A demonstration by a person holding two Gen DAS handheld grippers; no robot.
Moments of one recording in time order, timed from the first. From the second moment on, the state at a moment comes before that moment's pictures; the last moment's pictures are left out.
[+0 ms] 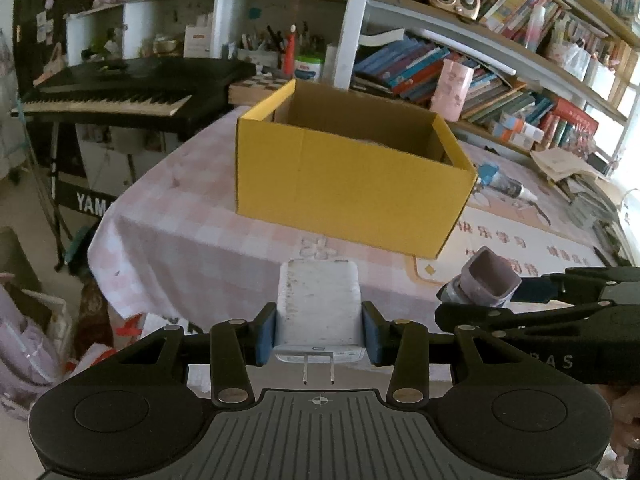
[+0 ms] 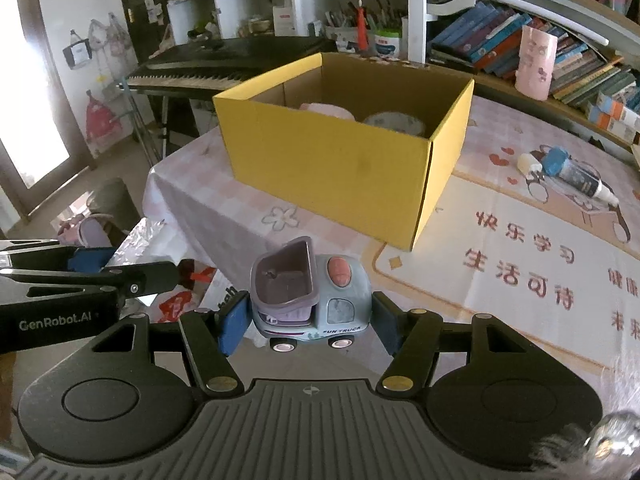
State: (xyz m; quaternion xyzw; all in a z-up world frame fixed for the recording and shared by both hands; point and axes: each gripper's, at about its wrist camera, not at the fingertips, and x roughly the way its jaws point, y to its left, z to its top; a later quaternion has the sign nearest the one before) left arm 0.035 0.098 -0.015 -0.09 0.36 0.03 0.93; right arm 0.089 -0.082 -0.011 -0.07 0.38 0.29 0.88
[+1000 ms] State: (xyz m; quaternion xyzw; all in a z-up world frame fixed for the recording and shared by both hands) left arm 0.195 0.060 0.031 -0.01 0.28 0.03 0.96; right arm 0.276 -0.100 0.050 -0.09 0.25 0.31 0.91
